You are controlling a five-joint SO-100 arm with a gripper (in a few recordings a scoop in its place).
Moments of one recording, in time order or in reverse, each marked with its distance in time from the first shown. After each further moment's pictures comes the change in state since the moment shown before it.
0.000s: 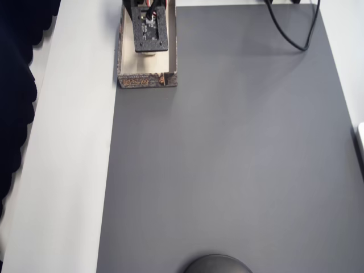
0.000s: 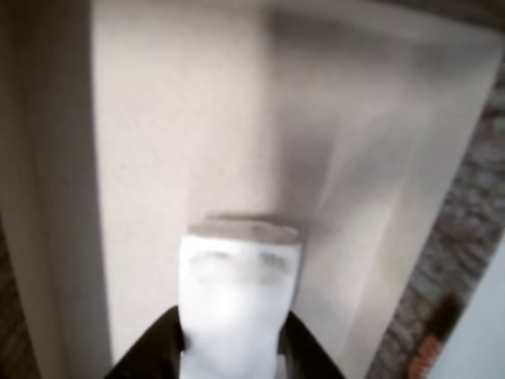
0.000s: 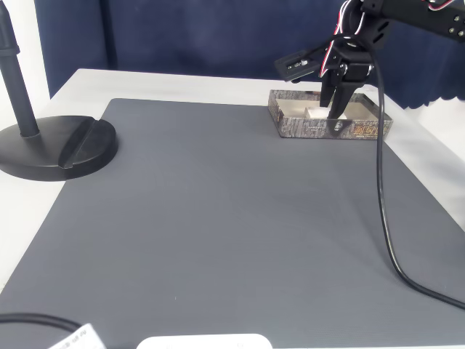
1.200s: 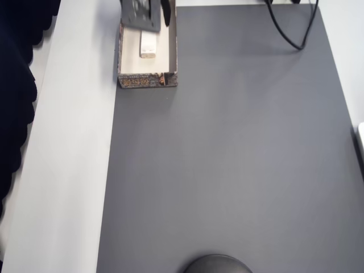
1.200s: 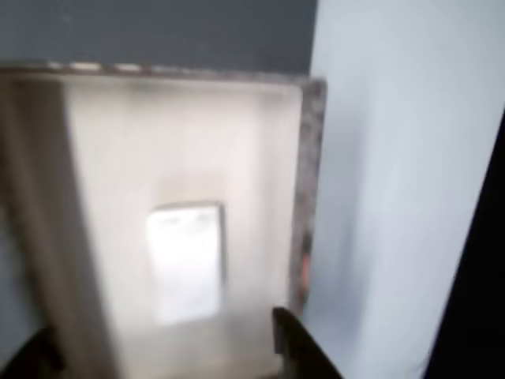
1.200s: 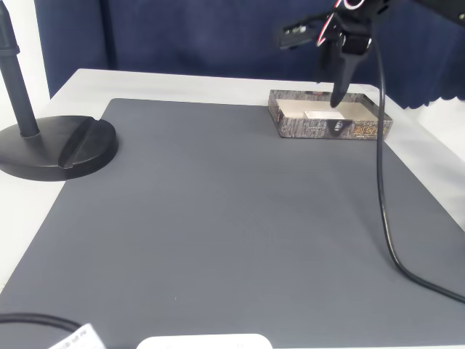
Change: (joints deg) arm -1.9 11.3 0.3 3.0 -10.1
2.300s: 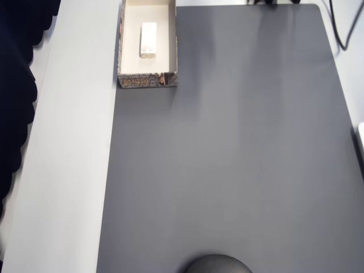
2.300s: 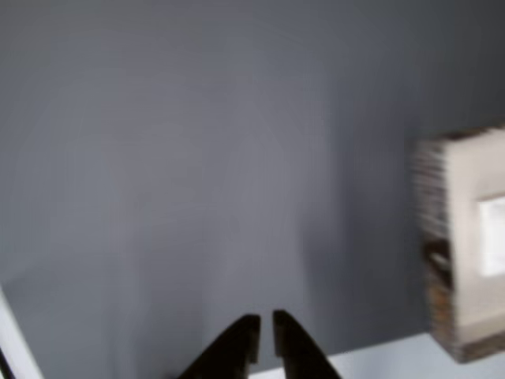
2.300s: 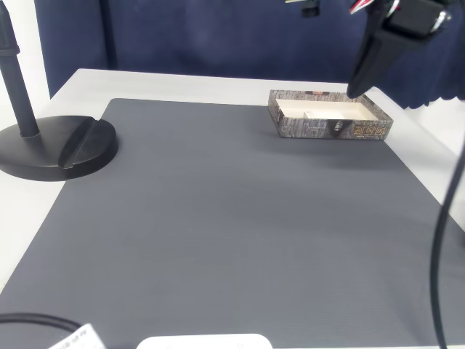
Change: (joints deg) arm -38.8 62.7 62.9 2.4 -49.8
